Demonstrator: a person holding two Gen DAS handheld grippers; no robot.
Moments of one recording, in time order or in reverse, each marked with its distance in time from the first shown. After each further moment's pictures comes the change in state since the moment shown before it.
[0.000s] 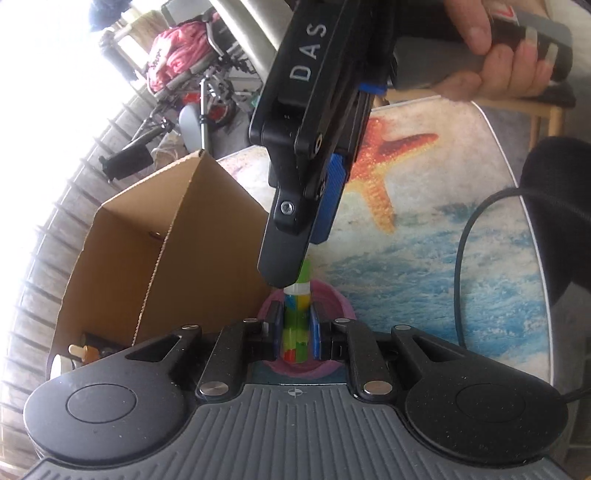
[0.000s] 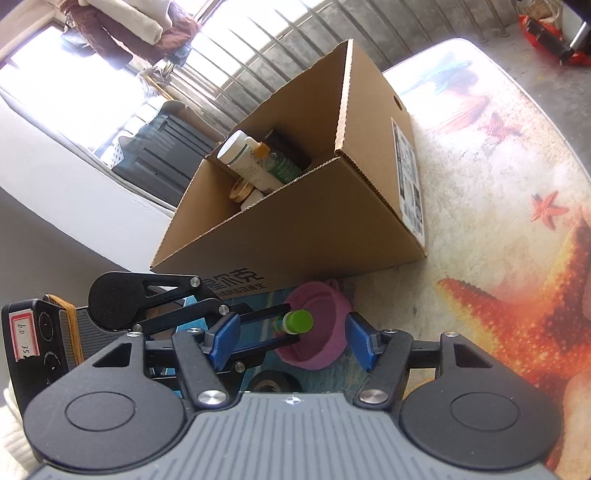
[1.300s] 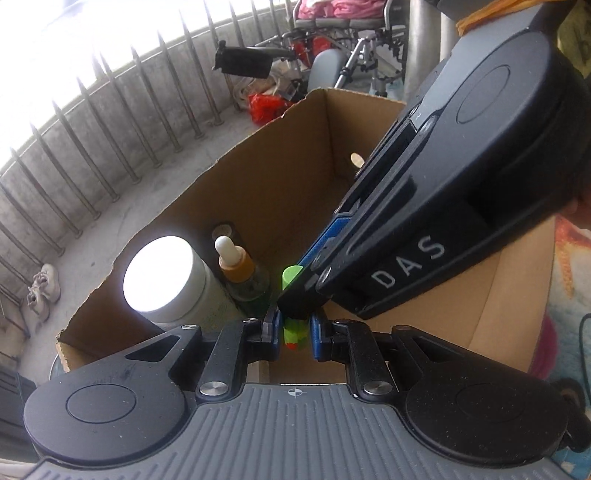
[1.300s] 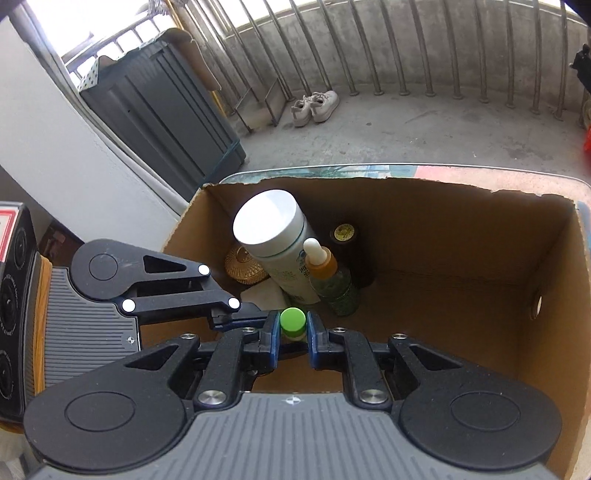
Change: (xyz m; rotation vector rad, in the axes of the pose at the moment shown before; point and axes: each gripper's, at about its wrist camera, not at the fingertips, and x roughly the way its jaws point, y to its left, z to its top) left arm 0.069 0.199 -0.062 -0.518 0.112 -0.028; right arm 0.161 0.108 0.147 -0.349 0.175 -0.277
